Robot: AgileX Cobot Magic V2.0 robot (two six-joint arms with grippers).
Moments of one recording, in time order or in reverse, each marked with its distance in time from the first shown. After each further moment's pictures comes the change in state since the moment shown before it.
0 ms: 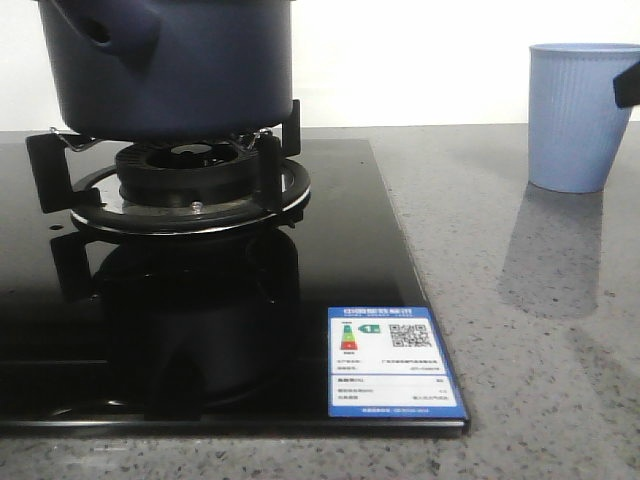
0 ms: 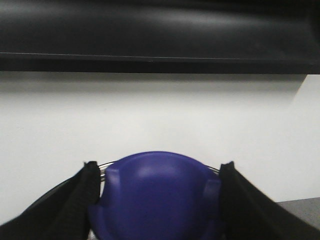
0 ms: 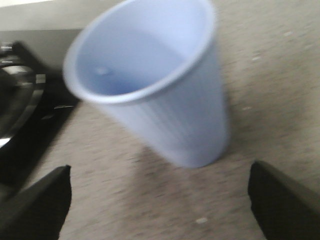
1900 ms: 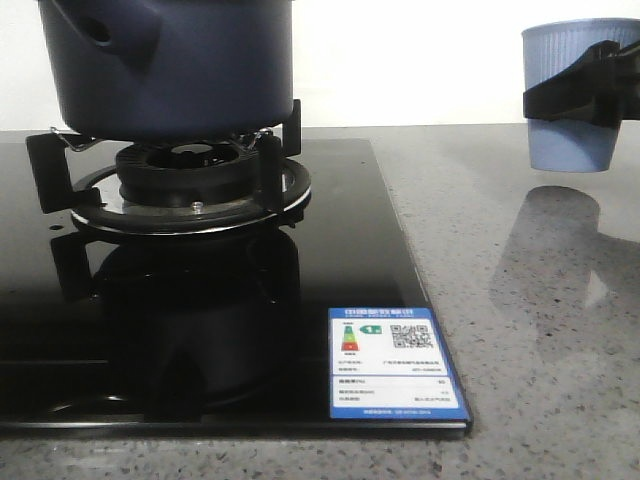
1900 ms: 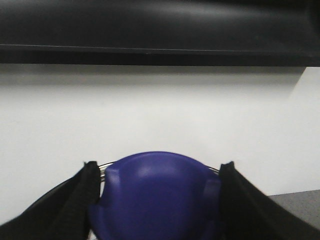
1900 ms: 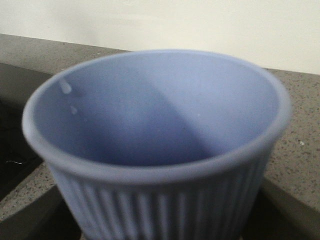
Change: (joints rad) left arm 0.000 0.000 0.000 0.000 0.022 0.000; right arm 0.249 0.224 0.000 0.722 0.168 -0.817
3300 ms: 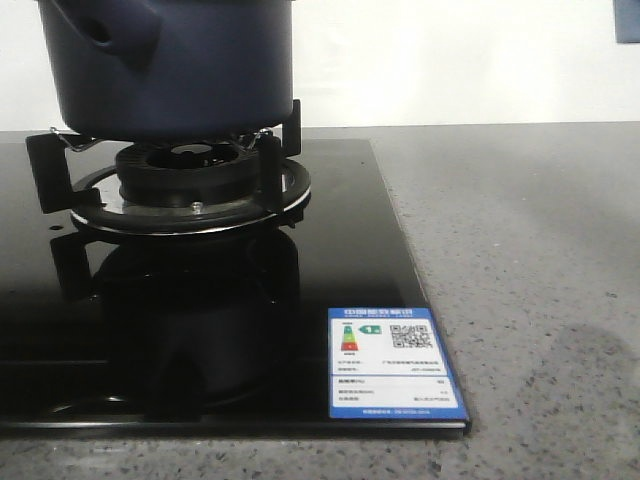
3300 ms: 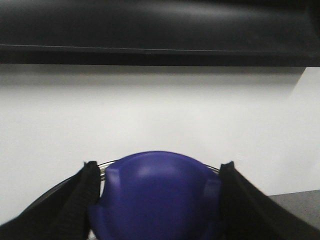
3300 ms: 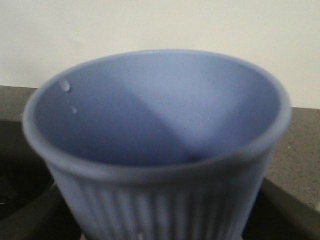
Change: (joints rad) left arm 0.000 0.000 0.000 0.000 0.000 0.000; right arm 0.347 -0.520 -0.004 -0.181 0.812 0.461
